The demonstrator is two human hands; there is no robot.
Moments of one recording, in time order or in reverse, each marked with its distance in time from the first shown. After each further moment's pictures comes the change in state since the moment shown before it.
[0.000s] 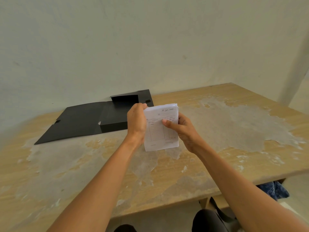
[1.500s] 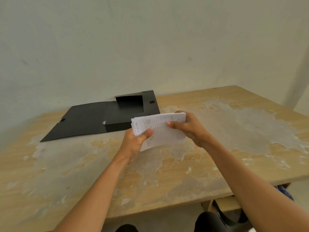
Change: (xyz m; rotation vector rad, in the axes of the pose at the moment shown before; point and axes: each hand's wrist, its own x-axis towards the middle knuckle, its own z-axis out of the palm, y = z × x) left_hand -0.018 -0.045 -0.056 0.037 -0.316 -0.041; right_hand 0.013 -0.008 -0.012 -0.260 -0.074 0.042
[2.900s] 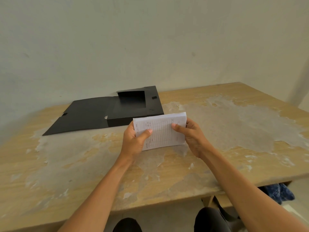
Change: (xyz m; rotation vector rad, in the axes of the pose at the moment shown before) left_hand -0.011 -0.014 0.002 0.031 0.176 0.130; right_hand -0.021 0.027 0.023 0.321 0.123 0.058
